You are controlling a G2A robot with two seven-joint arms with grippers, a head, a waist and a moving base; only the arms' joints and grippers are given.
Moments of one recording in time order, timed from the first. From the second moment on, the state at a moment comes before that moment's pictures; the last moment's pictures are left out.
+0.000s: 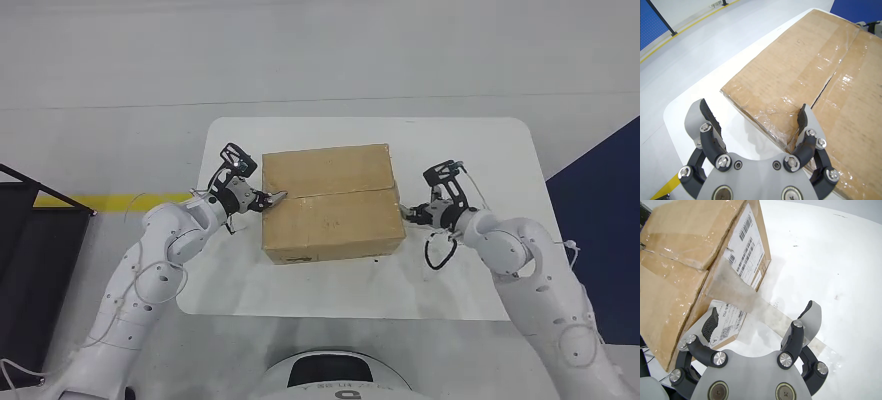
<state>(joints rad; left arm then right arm) 1.29 -1.10 -1.24 -1.57 1.18 -0.48 -0.31 -1.41 -0.99 1.37 -1.66 -0.70 -0.28 0.69</state>
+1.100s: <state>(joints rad) 1.29 -1.10 -1.24 -1.57 1.18 -0.48 -0.31 -1.46 -1.01 1.53 -1.56 -0.44 -0.28 0.38</state>
